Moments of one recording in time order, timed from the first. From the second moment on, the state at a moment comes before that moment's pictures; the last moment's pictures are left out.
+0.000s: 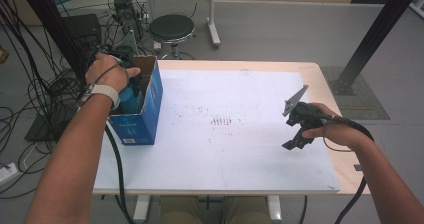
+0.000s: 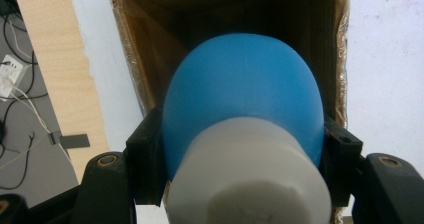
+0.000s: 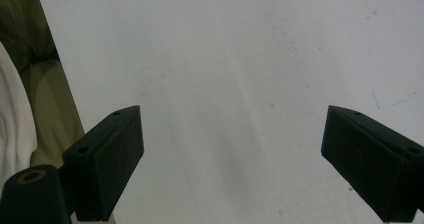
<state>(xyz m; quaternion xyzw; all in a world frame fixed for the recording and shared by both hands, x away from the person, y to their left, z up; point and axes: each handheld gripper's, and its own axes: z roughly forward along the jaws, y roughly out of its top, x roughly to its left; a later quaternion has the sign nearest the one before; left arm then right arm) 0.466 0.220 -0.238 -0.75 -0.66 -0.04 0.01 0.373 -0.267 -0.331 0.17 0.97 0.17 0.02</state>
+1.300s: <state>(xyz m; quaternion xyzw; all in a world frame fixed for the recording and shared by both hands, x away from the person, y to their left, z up) 0.468 0.224 -0.268 -0.76 -0.65 -0.03 0.01 0.374 -0.265 -0.335 0.18 0.97 0.17 0.02</state>
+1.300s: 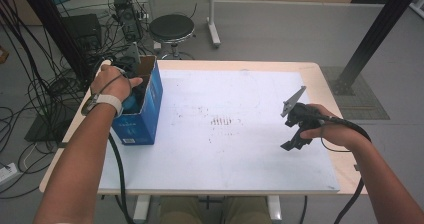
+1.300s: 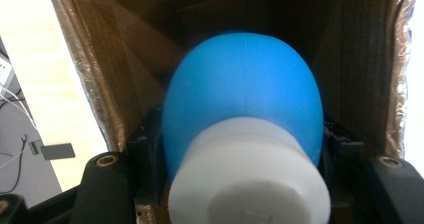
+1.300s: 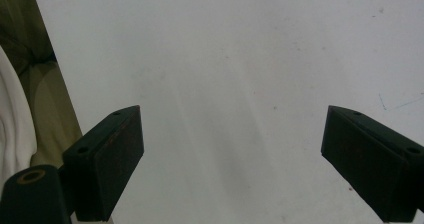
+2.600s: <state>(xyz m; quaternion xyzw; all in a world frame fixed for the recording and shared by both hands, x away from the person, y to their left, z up) 0.467 0.222 -0.269 -0.76 -0.65 -0.03 0.01 0.372 -0.264 -0.336 0.18 0.97 0.18 0.02</state>
